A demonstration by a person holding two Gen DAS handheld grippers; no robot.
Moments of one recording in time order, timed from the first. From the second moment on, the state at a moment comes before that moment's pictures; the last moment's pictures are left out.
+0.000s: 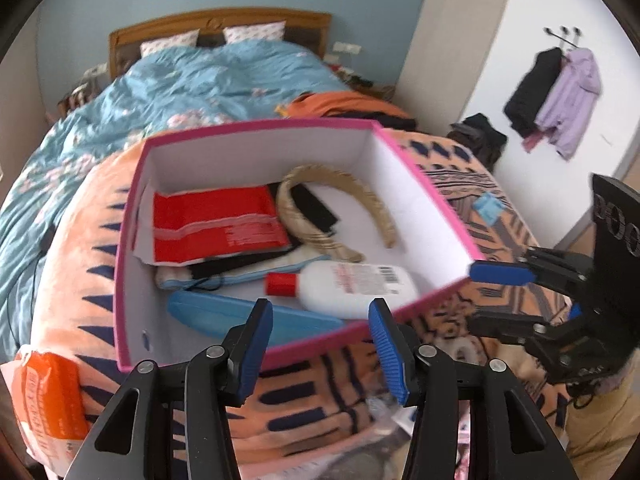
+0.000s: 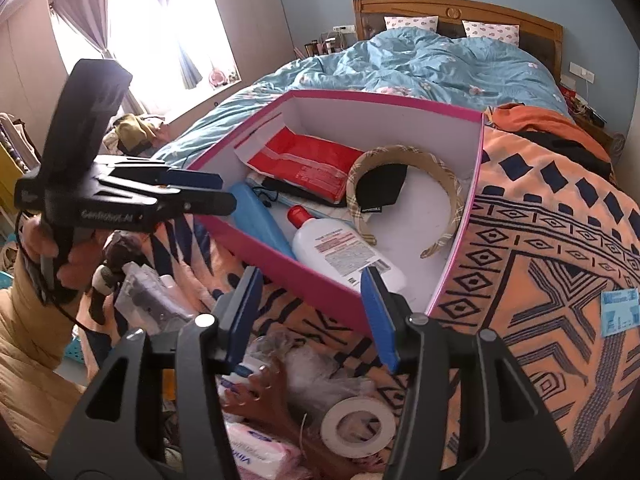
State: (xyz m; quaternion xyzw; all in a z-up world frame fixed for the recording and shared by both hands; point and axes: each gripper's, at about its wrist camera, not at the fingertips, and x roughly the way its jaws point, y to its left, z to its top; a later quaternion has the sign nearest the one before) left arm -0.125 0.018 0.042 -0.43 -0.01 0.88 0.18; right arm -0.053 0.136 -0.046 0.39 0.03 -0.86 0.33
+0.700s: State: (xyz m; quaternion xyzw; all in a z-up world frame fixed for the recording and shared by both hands) left arm -0.054 0.083 0.020 -0.44 0.04 0.86 0.26; right arm 0.028 0.199 -0.069 0.41 -0.03 -0.86 0.30
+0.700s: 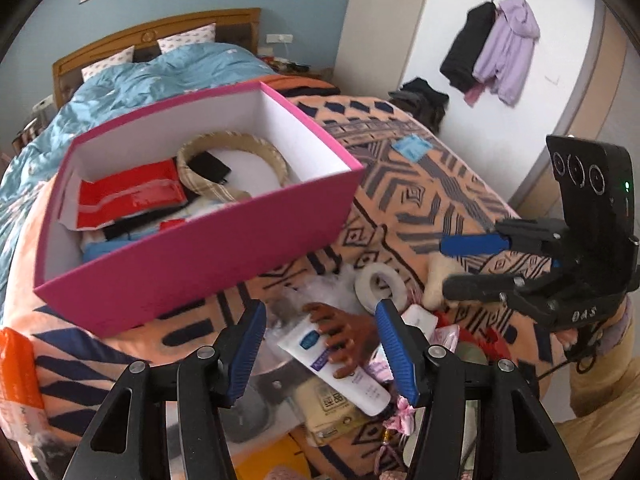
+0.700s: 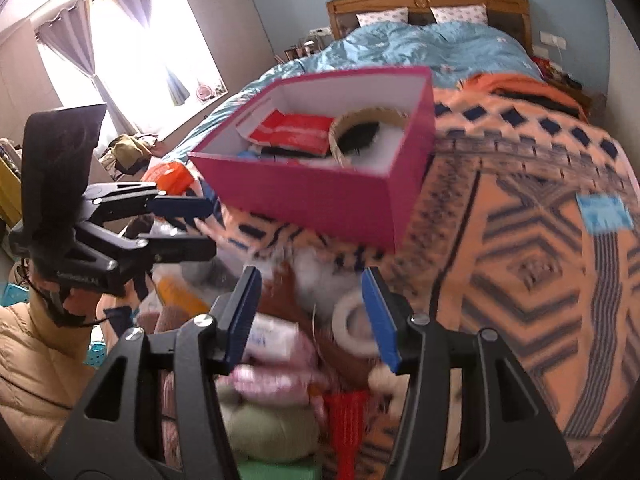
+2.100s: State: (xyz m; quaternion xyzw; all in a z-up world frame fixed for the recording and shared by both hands) left arm -0.042 0.112 -0.023 -0.48 0.18 0.81 0.30; right arm 0.036 0.238 -0.131 0.50 -0.19 -0.79 0.29
